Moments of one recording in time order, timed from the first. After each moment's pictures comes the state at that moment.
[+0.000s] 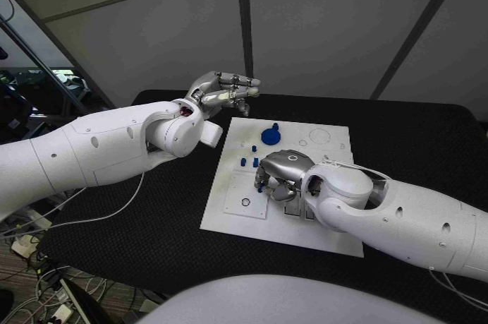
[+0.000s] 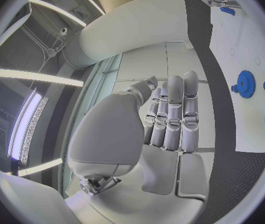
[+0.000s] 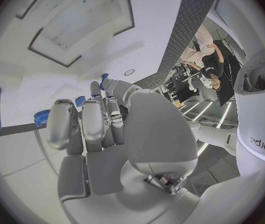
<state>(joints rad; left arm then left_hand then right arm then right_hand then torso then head) 1.11 -0.88 0.11 1.47 -0.14 -0.24 0.32 1.43 -0.15 0.44 0.01 0.12 1.01 0.19 0.11 0.07 1.10 0.11 0.25 0.15 1.16 0.02 0.98 0.44 0.19 1.15 0.12 0.51 1.05 1.06 -0.52 -0.05 1.56 -1.77 -0.13 -0.20 1.39 -0.11 0.58 -0.05 0.25 1.15 0.13 0.10 0.10 1.24 0.09 0.11 0.08 1.47 -0.02 1.19 1.17 0.08 1.38 0.09 1.37 1.31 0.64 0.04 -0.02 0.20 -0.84</state>
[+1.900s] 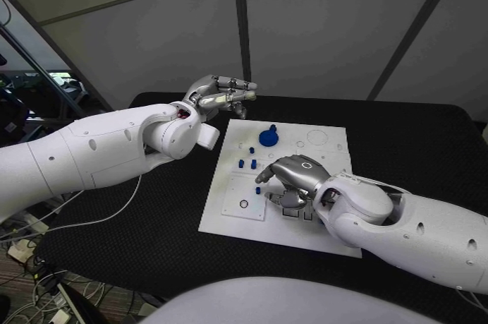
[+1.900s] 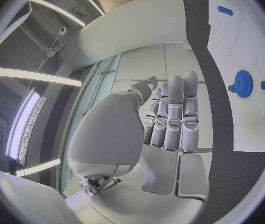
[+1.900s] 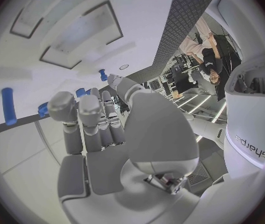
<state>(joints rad) 1.11 -0.87 0.11 1.46 -0.14 -0.22 0.30 1.43 -0.15 0.43 0.01 0.12 1.00 0.19 0.11 0.07 1.09 0.11 0.25 0.15 1.15 0.03 0.98 0.44 0.19 1.15 0.12 0.51 1.05 1.06 -0.63 -0.09 1.65 -1.75 -0.32 -0.17 1.34 -0.15 0.42 -0.03 0.27 0.93 0.15 0.07 0.07 0.98 0.12 0.12 0.07 1.45 0.03 1.06 0.96 0.10 1.22 0.13 1.18 1.15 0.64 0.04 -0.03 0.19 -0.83</state>
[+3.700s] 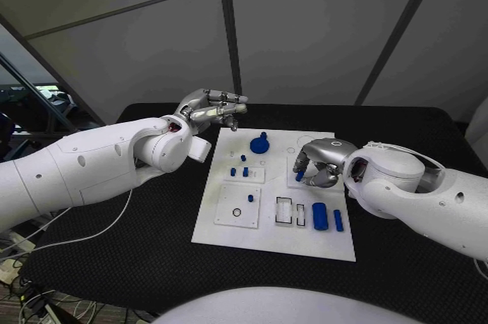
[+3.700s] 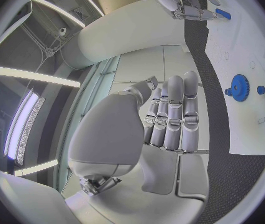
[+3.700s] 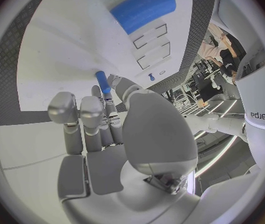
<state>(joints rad) 1.11 -0.87 0.09 1.46 -0.14 -0.21 0.30 1.43 -0.15 0.43 0.01 0.12 1.00 0.19 0.11 0.07 1.09 0.11 0.26 0.15 1.15 0.03 0.98 0.44 0.19 1.15 0.12 0.51 1.04 1.11 -0.75 0.04 1.62 -1.71 -0.02 -0.27 1.37 -0.14 0.37 0.01 0.27 1.00 0.14 0.07 0.07 1.02 0.09 0.24 0.07 1.46 0.01 1.09 0.95 0.10 1.26 0.11 1.19 1.17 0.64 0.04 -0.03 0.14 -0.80</state>
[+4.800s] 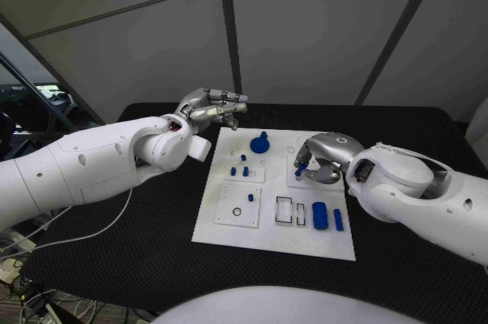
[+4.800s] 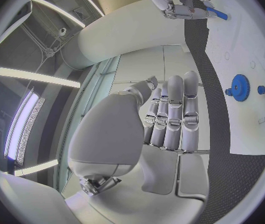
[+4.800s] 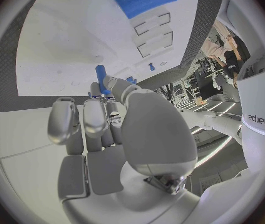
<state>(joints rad) 1.11 -0.87 0.09 1.46 -0.14 -0.21 0.30 1.42 -0.15 0.43 0.01 0.12 1.00 0.19 0.11 0.07 1.09 0.11 0.26 0.15 1.15 0.03 0.97 0.43 0.19 1.14 0.12 0.51 1.04 1.11 -0.78 0.03 1.67 -1.75 -0.15 -0.27 1.42 -0.08 0.50 -0.04 0.20 1.13 0.14 0.12 0.09 1.18 0.08 0.25 0.08 1.47 -0.01 1.20 1.05 0.08 1.36 0.09 1.33 1.31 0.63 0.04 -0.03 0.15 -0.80</state>
